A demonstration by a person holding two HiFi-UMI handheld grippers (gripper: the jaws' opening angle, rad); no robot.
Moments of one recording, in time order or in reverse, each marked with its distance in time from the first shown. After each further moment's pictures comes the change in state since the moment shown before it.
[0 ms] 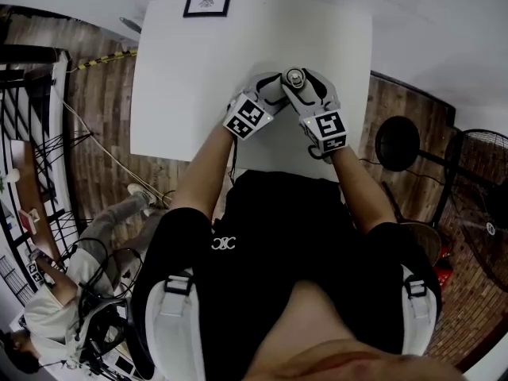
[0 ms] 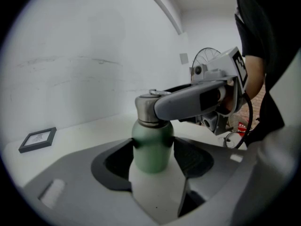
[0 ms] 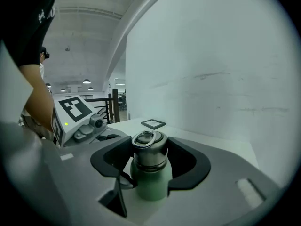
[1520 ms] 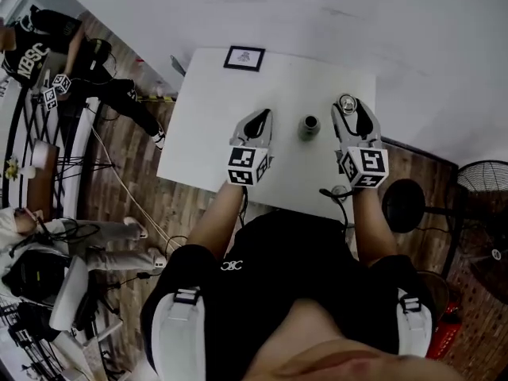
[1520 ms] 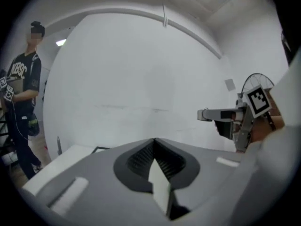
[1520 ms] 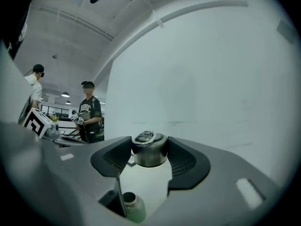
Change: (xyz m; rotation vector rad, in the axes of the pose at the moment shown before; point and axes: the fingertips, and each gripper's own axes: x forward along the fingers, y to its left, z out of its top) left arm -0.168 0.054 0.097 -0.236 -0.313 0.614; right arm -0.094 -0.046 0.140 0.040 -0.301 -0.267
